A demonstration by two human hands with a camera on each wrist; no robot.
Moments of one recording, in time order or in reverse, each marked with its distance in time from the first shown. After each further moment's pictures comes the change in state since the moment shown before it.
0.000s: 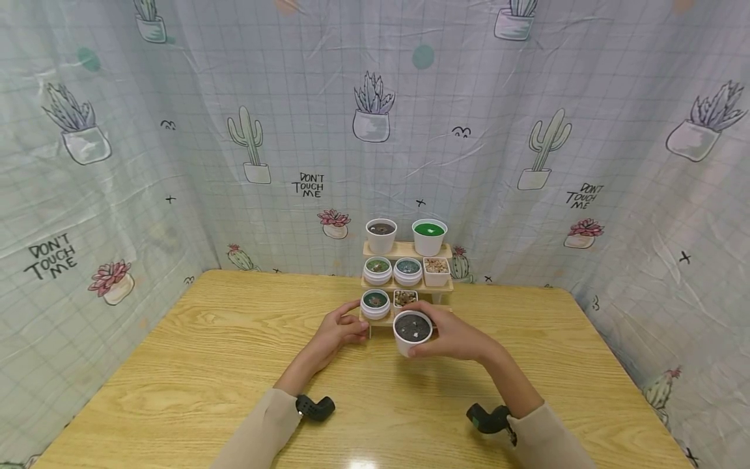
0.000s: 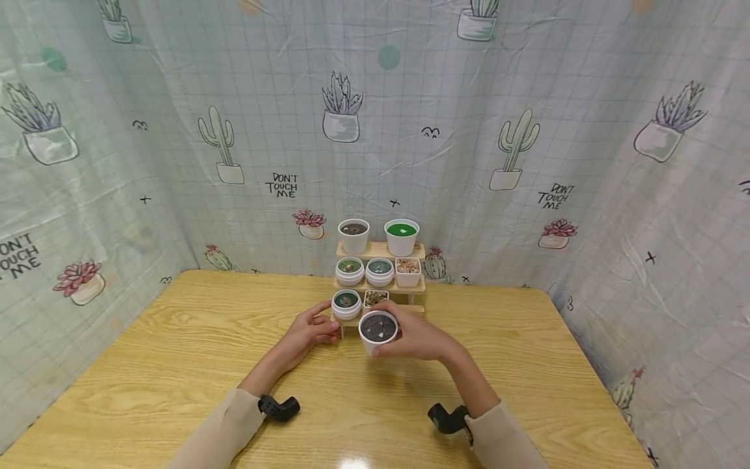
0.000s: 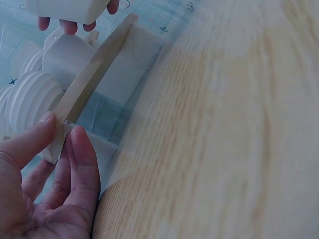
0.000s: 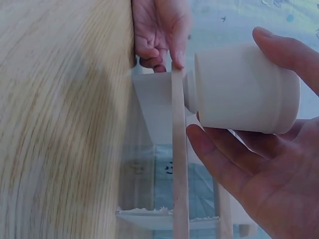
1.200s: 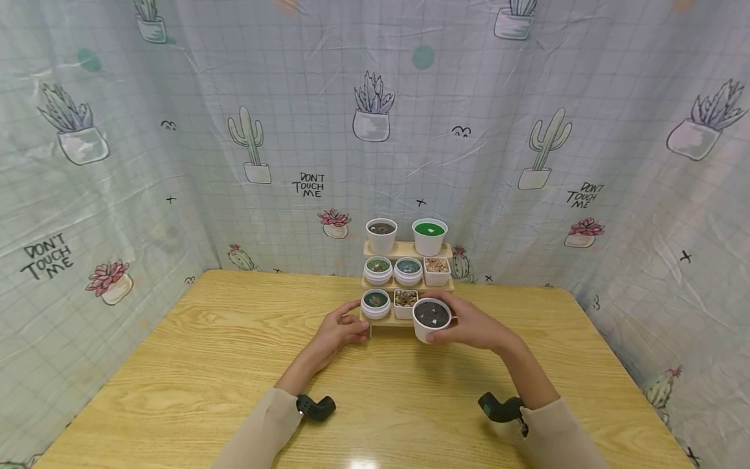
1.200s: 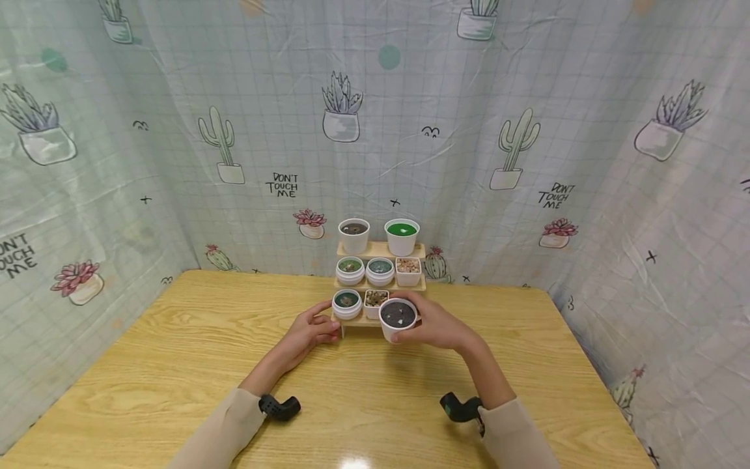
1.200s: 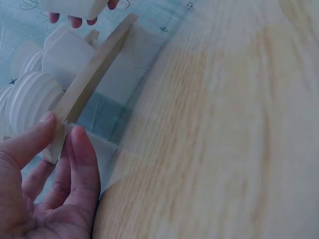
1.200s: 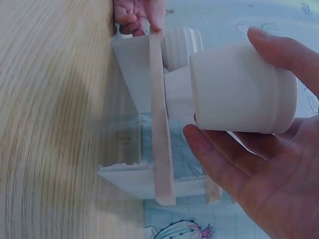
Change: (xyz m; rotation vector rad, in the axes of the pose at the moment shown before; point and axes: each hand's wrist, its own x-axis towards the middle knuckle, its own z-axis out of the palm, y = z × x) left_hand 0.001 0.001 0.000 0.010 0.005 -0.008; right_hand -0.011 0.011 -0.030 0.054 0.057 0.076
